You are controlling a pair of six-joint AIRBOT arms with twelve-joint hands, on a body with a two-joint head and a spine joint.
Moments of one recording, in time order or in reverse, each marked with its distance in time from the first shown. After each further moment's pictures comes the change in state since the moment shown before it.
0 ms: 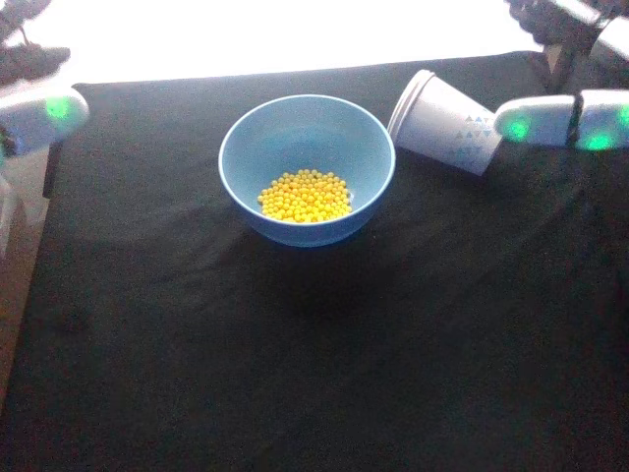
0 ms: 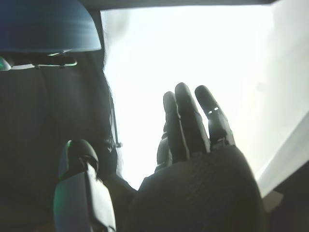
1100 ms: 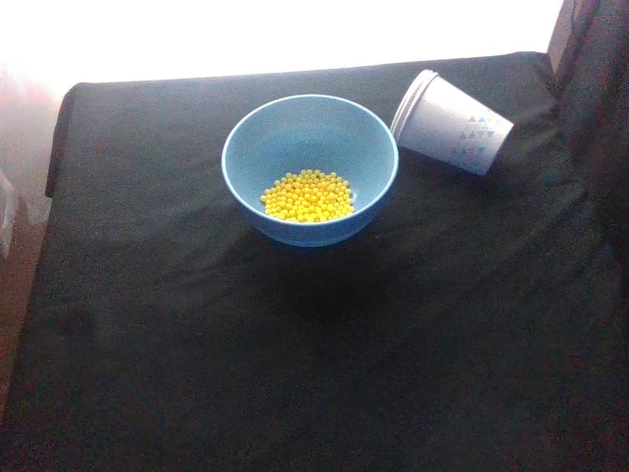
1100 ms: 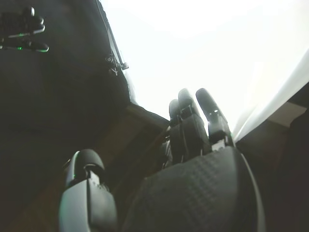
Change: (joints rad) left arm -0.082 0.119 -0.124 0.061 -0.323 0.080; right arm -0.001 0.253 -0.242 0.056 0.443 -0.015
